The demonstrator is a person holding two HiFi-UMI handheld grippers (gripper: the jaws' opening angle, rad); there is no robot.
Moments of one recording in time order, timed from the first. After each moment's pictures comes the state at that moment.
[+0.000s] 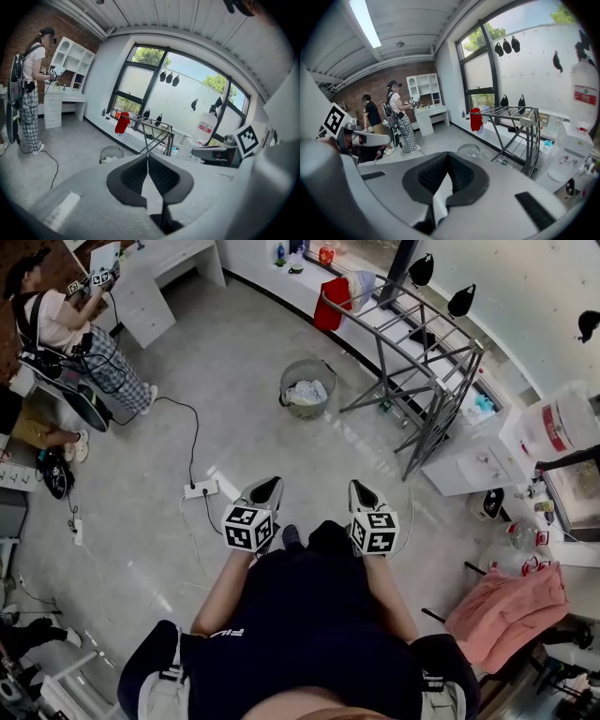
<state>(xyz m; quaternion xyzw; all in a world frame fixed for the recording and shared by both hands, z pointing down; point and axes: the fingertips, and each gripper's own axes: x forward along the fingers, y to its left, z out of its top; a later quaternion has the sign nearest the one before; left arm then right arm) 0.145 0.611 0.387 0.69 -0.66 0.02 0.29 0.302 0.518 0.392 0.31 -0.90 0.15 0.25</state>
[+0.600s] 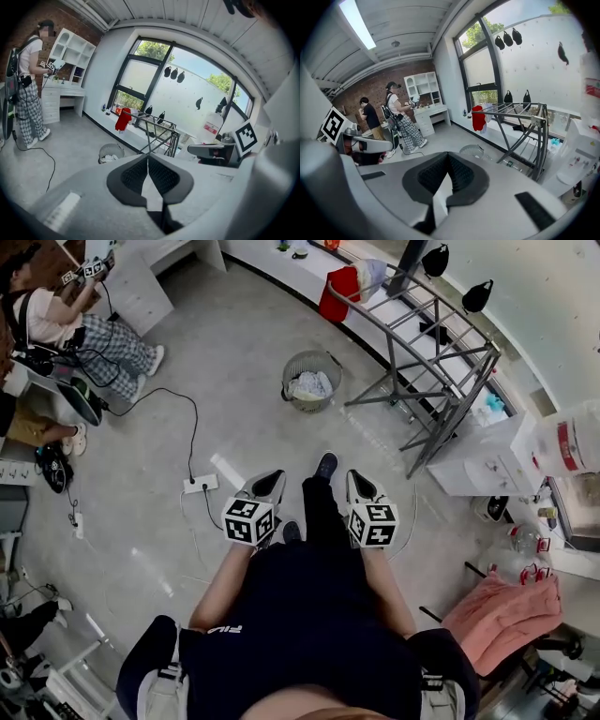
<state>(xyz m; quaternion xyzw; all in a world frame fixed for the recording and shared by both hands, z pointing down) 0.110 0.544 0.413 0.69 -0.65 0.03 0.31 0.248 0.451 0.413 0.30 -0.90 0.17 0.25</state>
